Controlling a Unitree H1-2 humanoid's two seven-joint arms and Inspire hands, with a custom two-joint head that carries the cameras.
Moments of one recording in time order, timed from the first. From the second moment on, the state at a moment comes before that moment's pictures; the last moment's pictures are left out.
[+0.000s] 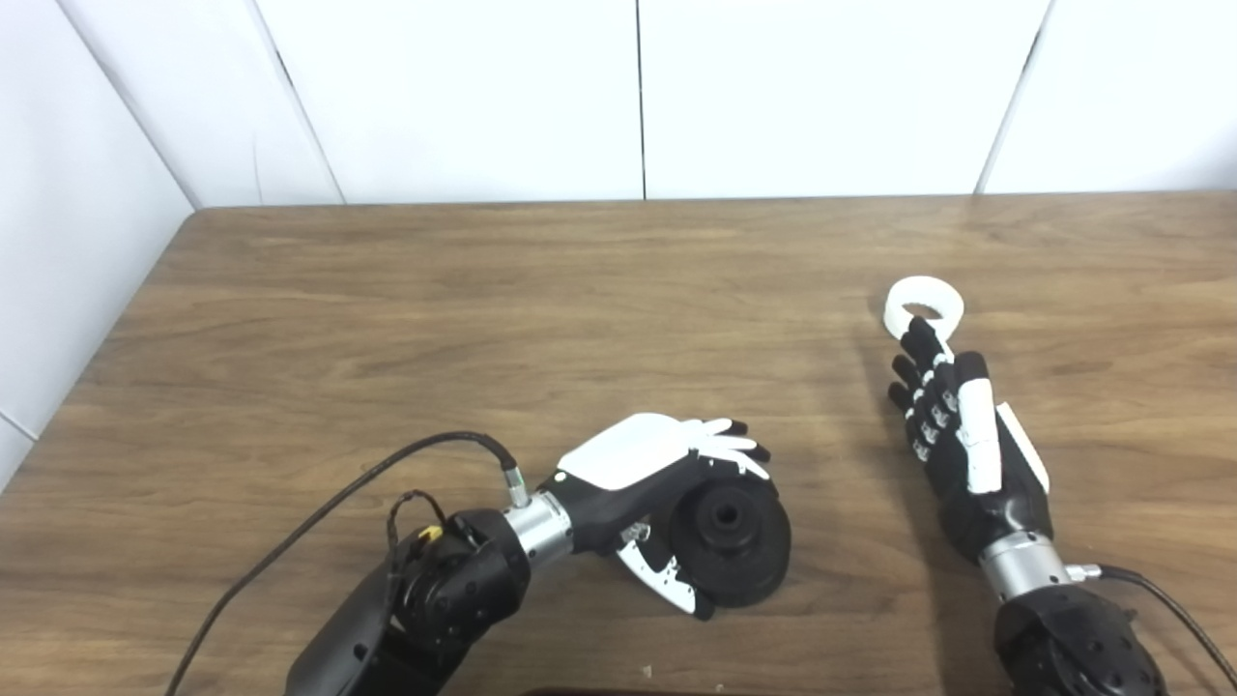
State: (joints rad) left arm -0.19 0.32 -0.51 -0.29 0.57 0.03 -0.49; right arm 0.05 -0.08 -0.02 -0.28 0.17 0.26 0.08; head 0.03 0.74
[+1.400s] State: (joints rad) left arm -0.19 0.31 -0.47 -0.26 0.57 0.02 -0.50; right arm -0.42 -0.53 -0.01 -0.26 -0.52 0.26 0.12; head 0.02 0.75
